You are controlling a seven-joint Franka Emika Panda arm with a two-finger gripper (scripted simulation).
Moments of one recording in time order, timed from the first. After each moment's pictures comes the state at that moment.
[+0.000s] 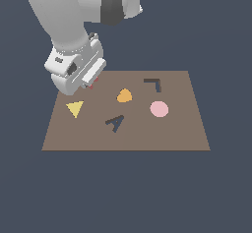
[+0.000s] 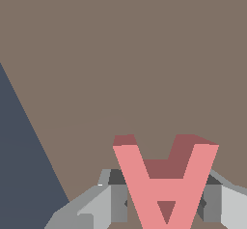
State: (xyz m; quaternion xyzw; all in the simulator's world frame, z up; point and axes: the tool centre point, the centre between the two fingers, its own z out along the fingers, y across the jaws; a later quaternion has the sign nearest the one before) arm -0.093 -0.138 0.034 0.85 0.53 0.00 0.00
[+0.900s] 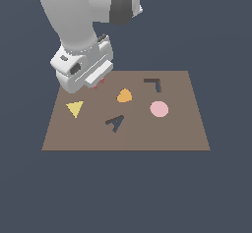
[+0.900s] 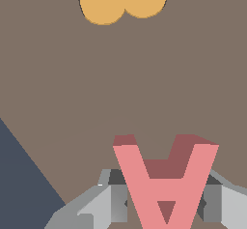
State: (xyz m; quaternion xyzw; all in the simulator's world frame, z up) arm -0.092 -0.117 0.034 0.90 0.44 0.00 0.00
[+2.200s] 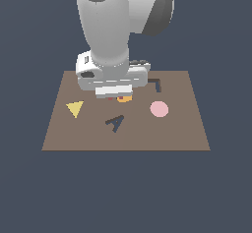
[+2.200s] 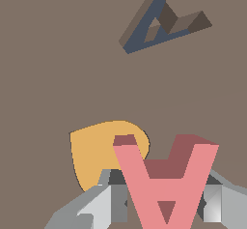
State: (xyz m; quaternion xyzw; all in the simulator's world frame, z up) arm -0.042 -0.037 0.037 1.00 0.04 0.00 0.00
